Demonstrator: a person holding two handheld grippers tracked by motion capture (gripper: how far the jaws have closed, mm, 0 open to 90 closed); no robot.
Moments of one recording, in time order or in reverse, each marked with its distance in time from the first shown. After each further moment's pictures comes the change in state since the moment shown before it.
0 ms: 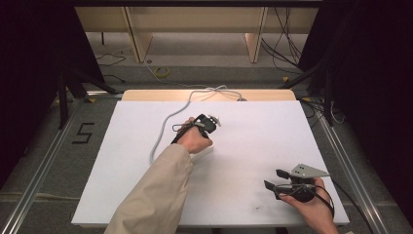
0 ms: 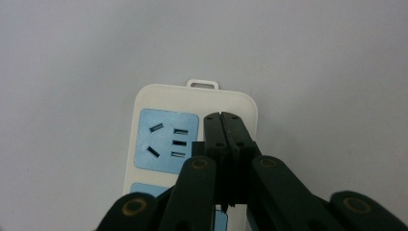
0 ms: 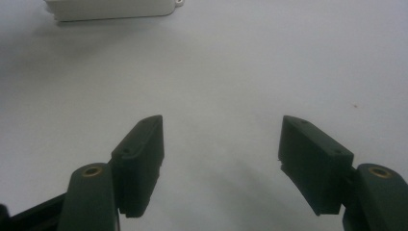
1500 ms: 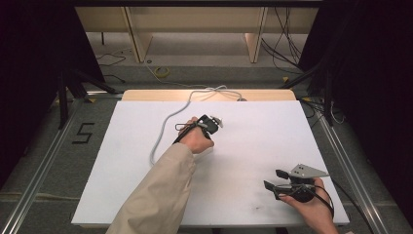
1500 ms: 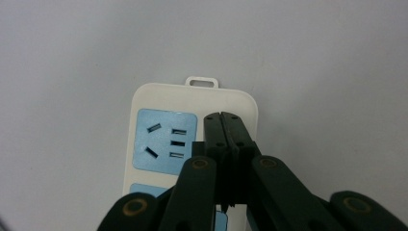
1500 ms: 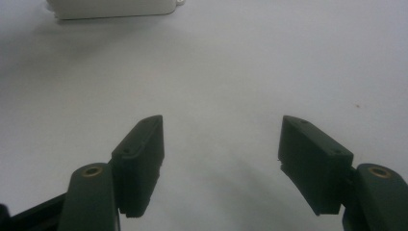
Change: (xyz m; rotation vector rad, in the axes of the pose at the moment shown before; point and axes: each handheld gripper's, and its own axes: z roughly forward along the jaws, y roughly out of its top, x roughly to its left) left arm -0.005 0.004 0.003 0.037 0.028 0.033; right arm 0.001 0.000 0.001 0.002 0.002 -0.004
